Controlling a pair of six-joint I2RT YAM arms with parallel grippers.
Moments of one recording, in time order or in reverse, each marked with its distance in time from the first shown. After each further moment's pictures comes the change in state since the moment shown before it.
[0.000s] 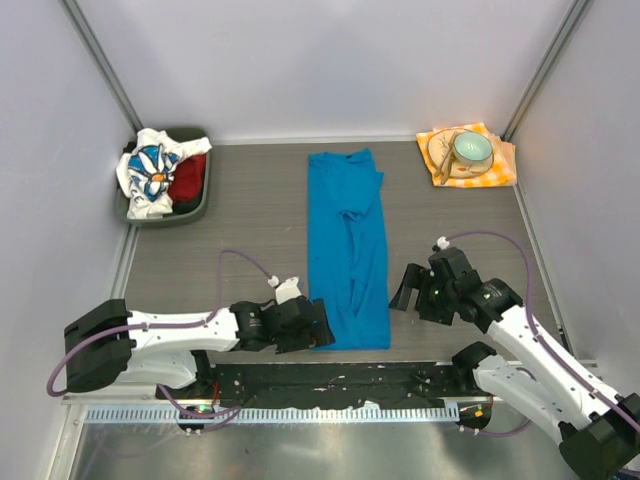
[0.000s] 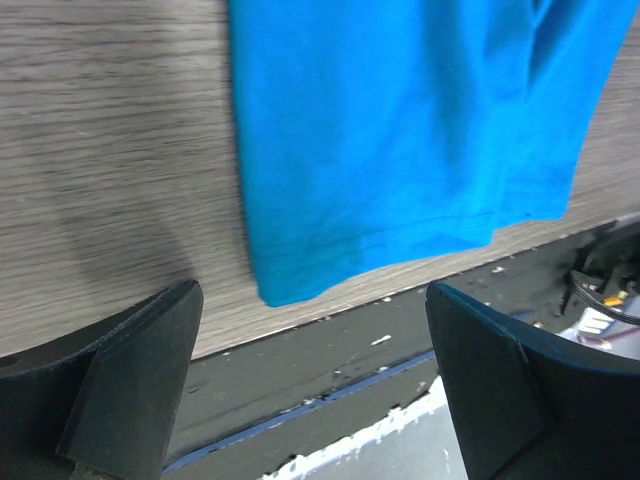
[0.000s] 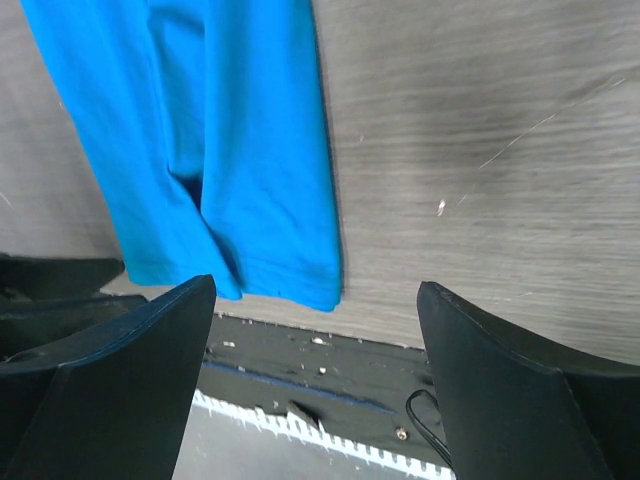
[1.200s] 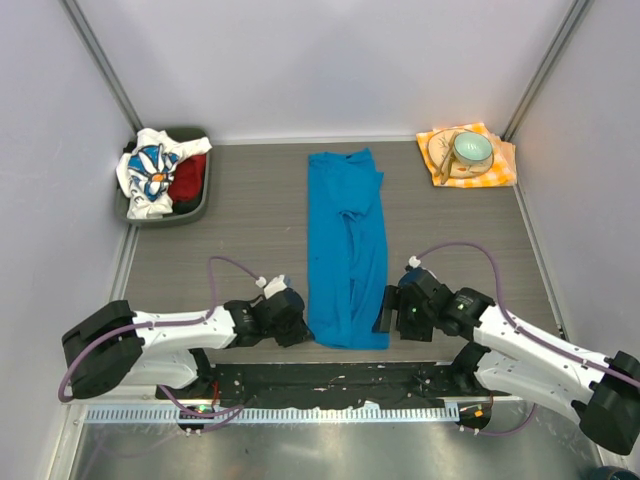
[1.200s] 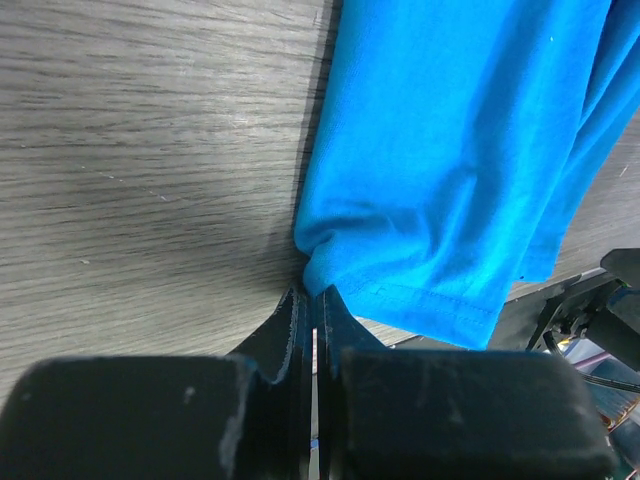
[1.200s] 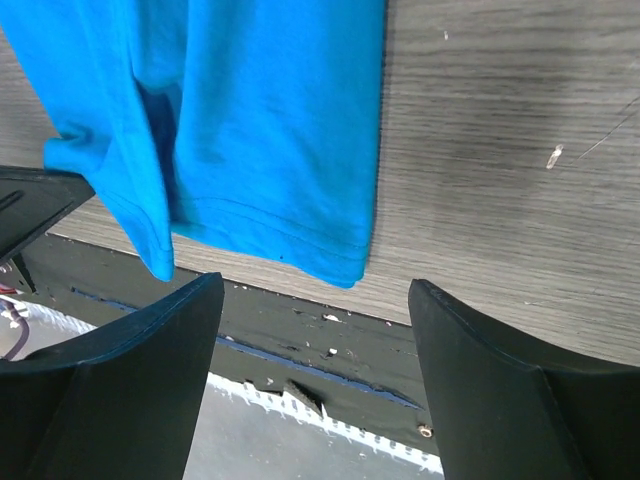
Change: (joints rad) left arm 0.143 0.013 -0.110 0.163 0.086 -0.053; right arm 0.327 0.088 -0.121 0.139 0.034 0.193
